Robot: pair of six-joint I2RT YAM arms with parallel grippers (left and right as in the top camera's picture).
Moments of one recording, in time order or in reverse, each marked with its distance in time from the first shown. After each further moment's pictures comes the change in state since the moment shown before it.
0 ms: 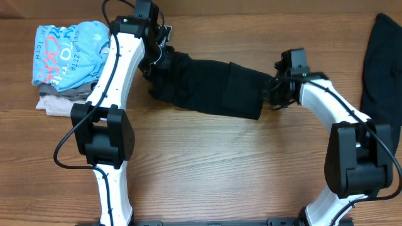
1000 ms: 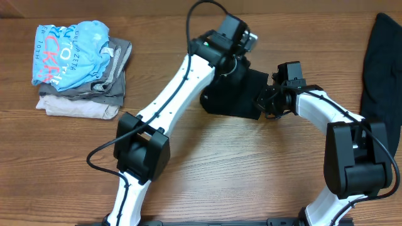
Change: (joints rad) left arm -0.415 -0.011 0.001 0.289 -0.015 -0.005; right arm 0.012 -0.002 -0.115 0.113 -0.049 0.126
